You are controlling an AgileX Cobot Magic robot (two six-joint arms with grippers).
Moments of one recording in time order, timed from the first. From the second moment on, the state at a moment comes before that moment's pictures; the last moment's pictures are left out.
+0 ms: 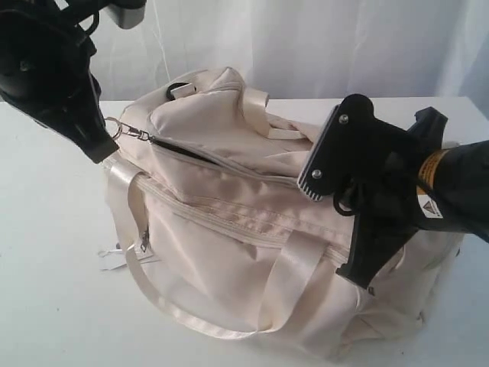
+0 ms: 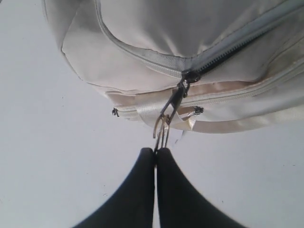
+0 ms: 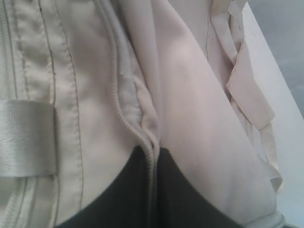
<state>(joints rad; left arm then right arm) -0.73 1.35 -1.42 0.26 1.23 0.16 0.84 1.17 -0.75 -0.53 0.52 -0.05</state>
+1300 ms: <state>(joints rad) -0.72 1.32 -1.20 0.32 0.96 0.15 0.97 1.47 -0.96 -0.36 0.08 -0.13</state>
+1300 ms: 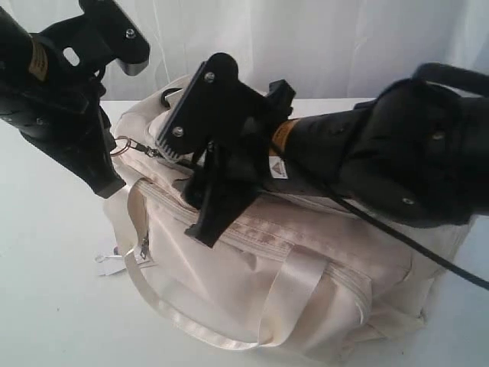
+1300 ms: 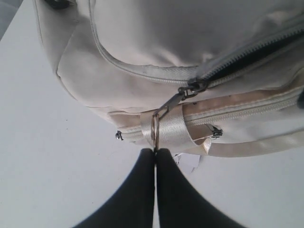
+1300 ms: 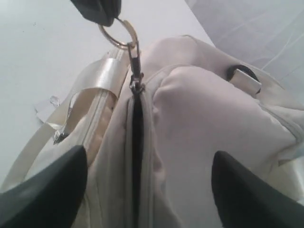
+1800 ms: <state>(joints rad) -0.72 1.32 -1.19 0.34 0.93 0.15 1.08 1.55 -1.01 -0.38 0.31 -0.13</state>
